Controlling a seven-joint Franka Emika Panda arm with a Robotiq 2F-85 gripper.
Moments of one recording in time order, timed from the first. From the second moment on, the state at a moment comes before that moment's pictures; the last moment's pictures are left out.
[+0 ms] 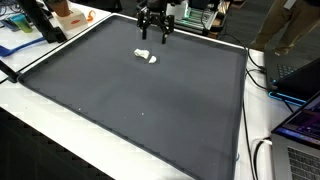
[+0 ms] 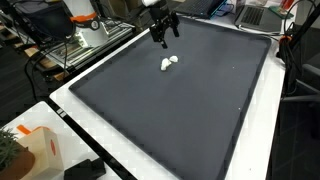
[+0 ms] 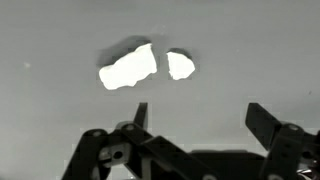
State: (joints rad) arm 0.10 0.03 0.11 -2.75 0.19 3.22 0.03
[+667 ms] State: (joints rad) arm 0.10 0.18 0.00 -2.75 0.11 3.37 -0.16
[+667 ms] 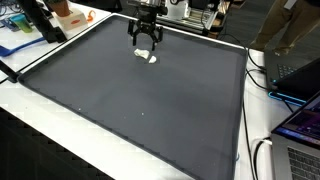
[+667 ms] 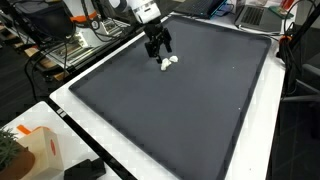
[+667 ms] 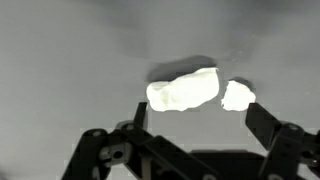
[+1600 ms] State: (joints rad) arm 0.06 0.15 0.02 -2.74 -0.01 3.37 -0.16
